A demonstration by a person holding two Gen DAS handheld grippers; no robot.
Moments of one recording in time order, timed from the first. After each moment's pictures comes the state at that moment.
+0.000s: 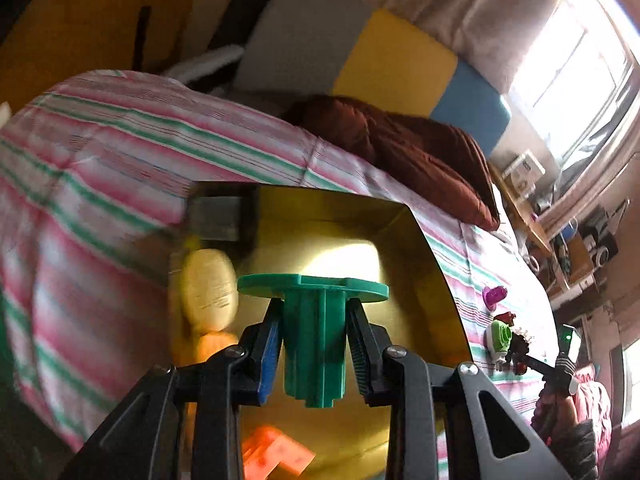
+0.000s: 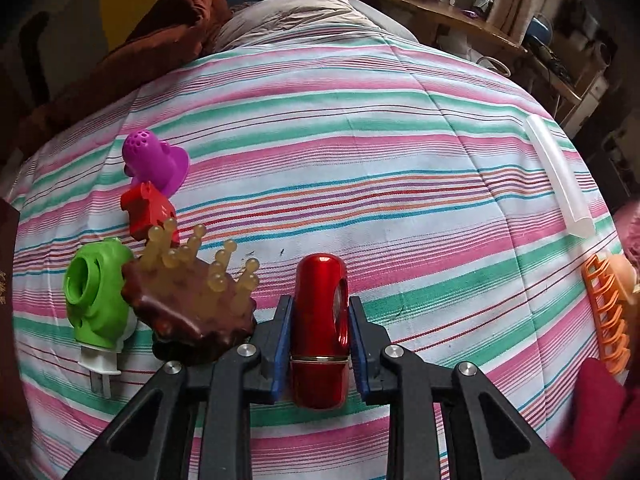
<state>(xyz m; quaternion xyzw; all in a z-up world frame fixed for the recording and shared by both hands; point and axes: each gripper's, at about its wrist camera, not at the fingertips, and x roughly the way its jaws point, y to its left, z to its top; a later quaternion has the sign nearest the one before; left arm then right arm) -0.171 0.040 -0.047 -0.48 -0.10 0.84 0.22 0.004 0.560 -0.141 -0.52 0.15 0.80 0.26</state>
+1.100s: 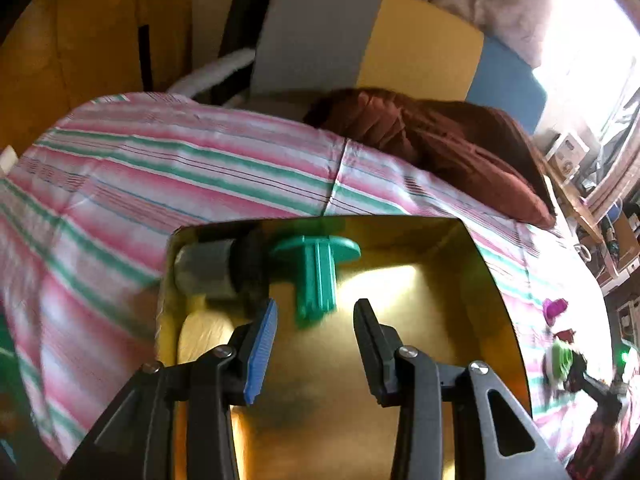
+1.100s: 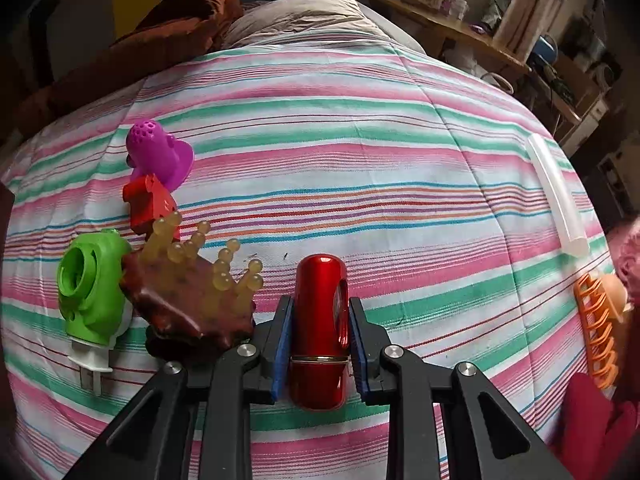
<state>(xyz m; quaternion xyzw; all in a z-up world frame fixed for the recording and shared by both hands) -0.198 0.072 -0.060 -0.47 -0.03 0.87 0.15 -0.005 0.548 -0.137 -0.52 0.12 0.80 0.27</state>
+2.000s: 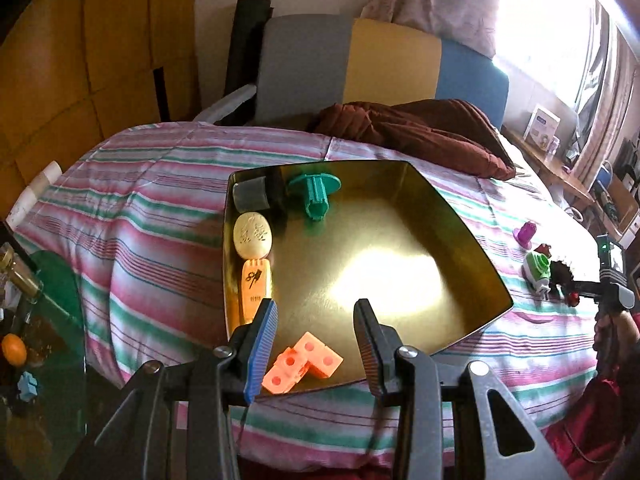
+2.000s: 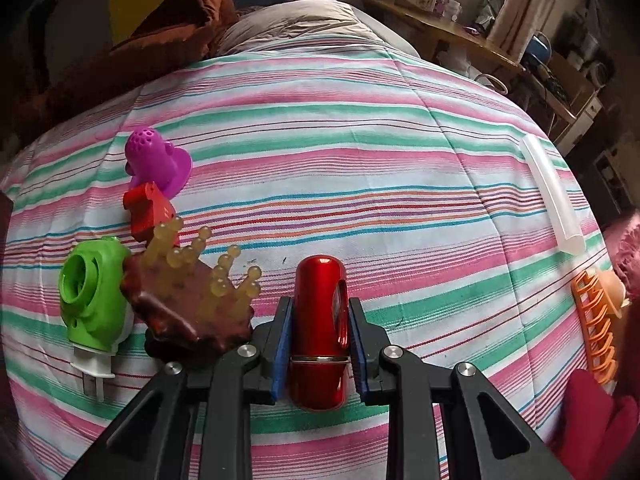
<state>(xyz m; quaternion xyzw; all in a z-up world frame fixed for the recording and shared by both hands) -0.043 0.040 -0.034 -0.41 0.02 0.90 0.15 -0.001 0.549 -0.134 -0.51 0.13 0.80 0.28</state>
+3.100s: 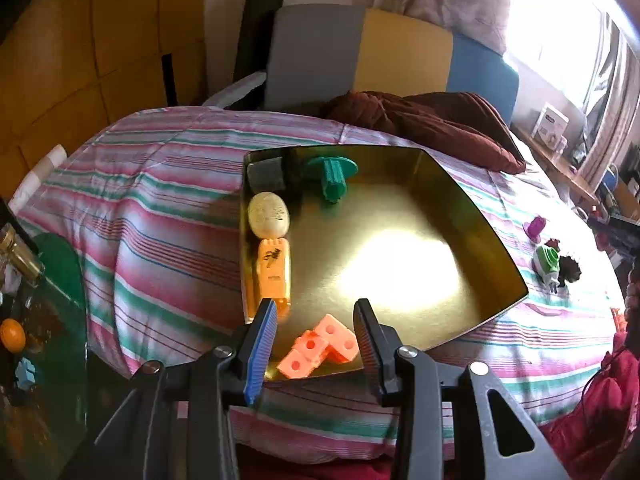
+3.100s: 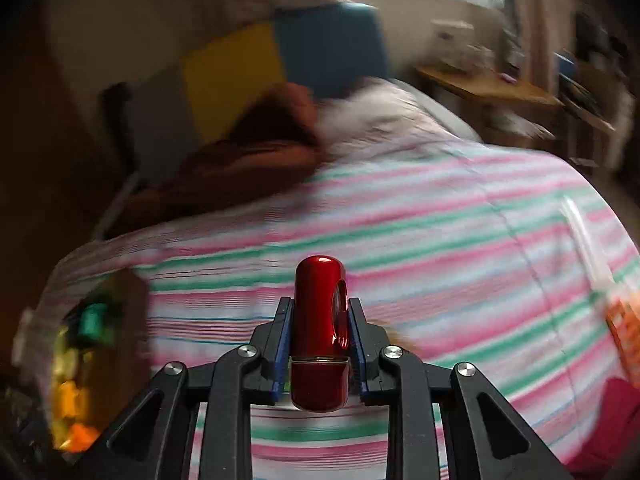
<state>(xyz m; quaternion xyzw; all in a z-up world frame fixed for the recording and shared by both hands) -0.045 0.017 -0.047 -0.43 0.01 0.89 0.14 -0.009 0.468 -0.019 -0.36 0.19 0.90 0.16</state>
